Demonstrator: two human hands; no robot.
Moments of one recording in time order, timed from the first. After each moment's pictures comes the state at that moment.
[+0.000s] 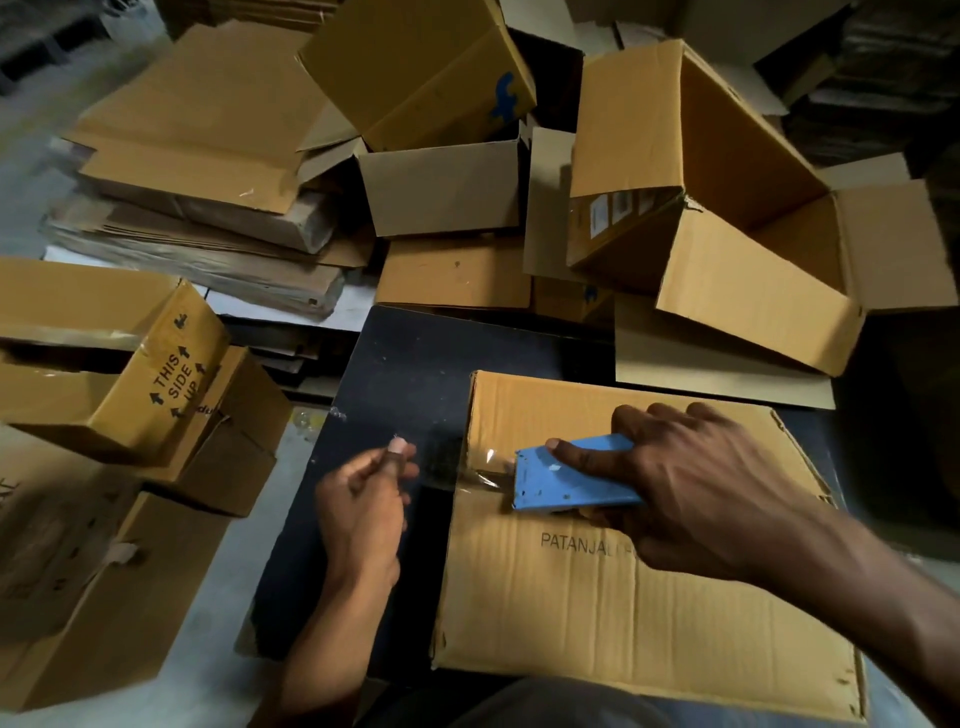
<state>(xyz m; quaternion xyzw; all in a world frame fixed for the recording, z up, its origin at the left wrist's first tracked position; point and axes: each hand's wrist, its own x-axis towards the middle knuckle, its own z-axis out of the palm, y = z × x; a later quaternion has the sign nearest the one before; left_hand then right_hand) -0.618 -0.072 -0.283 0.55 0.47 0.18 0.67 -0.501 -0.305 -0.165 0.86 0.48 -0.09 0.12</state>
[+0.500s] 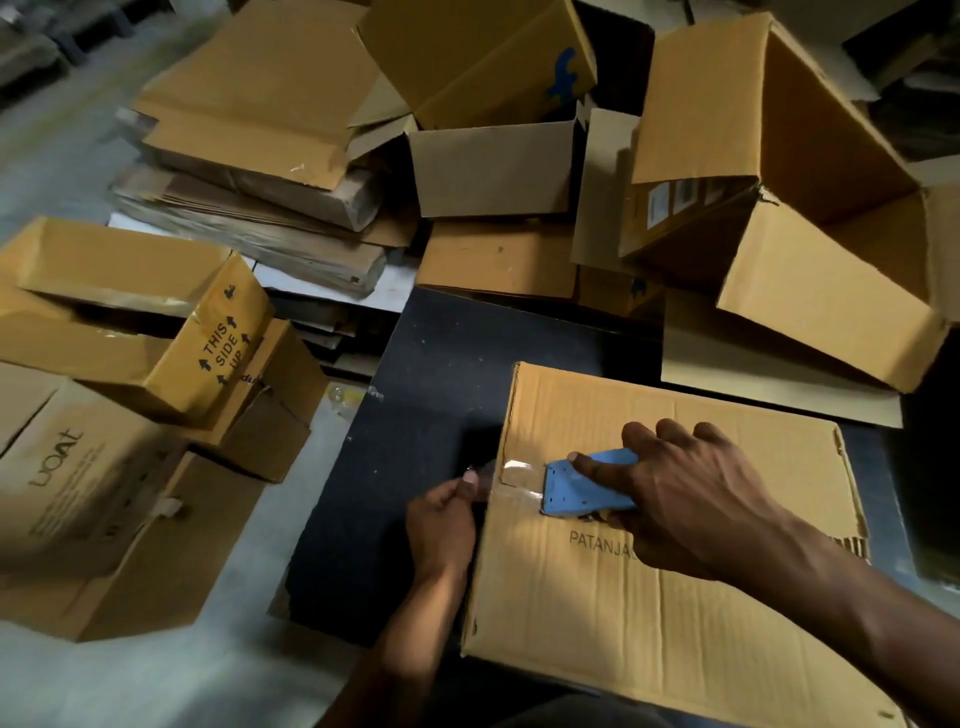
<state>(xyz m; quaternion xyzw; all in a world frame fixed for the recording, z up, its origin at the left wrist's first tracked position) -0.616 -0.102 -0.350 0.53 0.52 0.08 0.67 -0.496 -0.282 -0.219 0.87 0.45 -0.14 0.15</state>
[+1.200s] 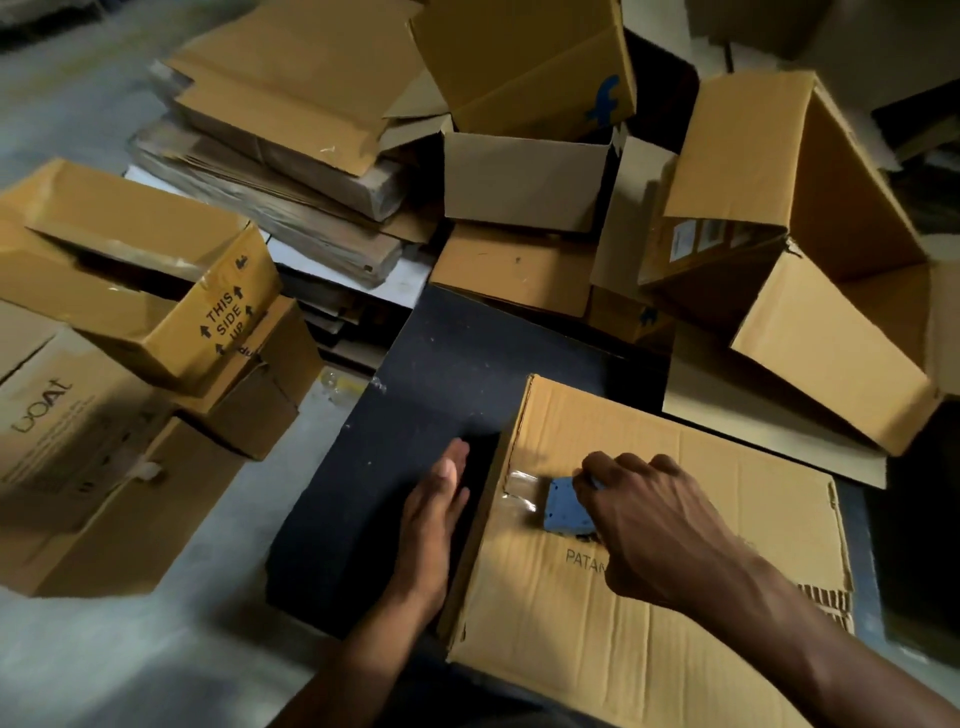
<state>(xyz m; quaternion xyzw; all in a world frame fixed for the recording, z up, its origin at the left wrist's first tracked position) -0.637 -0.092 -0.351 0.48 0.33 0.11 0.81 -0.512 -0.244 -0.208 0.83 0.48 -0.17 0.22</state>
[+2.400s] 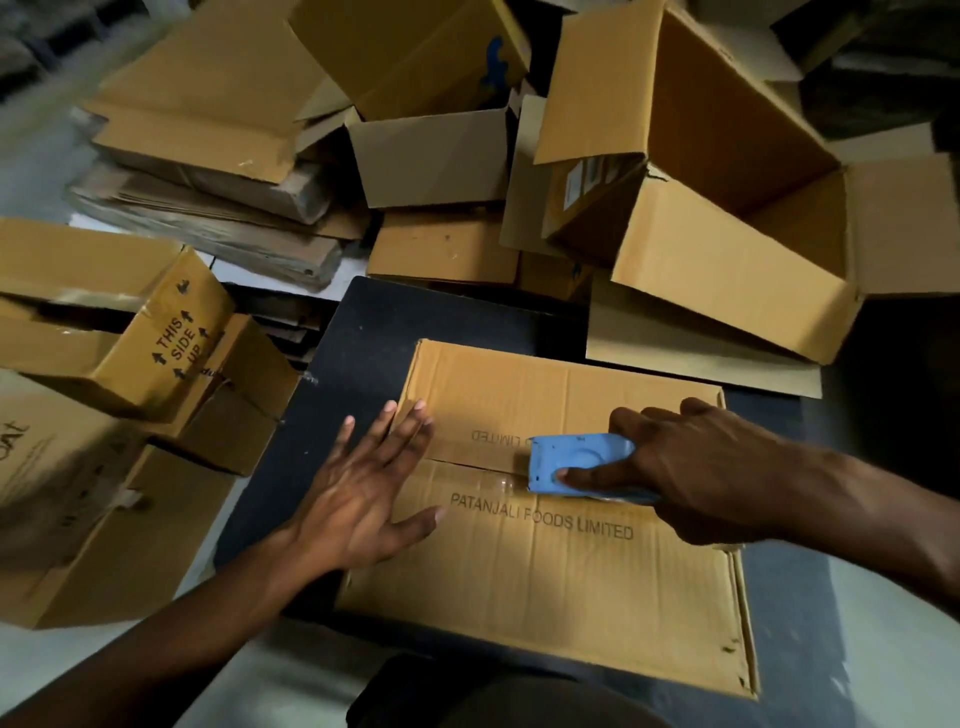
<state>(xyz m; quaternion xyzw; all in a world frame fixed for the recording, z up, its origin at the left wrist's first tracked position) -0.624 -0.097 -0.329 0.99 0.00 -0.08 0.09 -0.443 -0.402 -0.183 0.77 0.57 -0.23 0.17</state>
